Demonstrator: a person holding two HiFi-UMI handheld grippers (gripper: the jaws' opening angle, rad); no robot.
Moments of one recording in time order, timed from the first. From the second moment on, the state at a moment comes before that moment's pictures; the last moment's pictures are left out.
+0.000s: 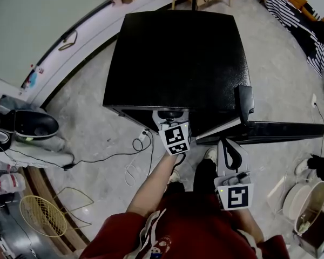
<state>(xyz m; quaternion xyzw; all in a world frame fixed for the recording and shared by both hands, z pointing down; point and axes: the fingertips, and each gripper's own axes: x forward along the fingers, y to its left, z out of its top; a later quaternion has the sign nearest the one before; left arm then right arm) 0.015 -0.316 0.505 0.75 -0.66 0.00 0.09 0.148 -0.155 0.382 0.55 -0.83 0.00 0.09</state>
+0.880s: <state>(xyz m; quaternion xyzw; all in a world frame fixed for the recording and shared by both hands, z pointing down) 0.014 -0.278 0.510 0.77 -0.64 0.01 0.10 0.136 -0.160 0.386 0.53 -0.85 -0.01 0.09</state>
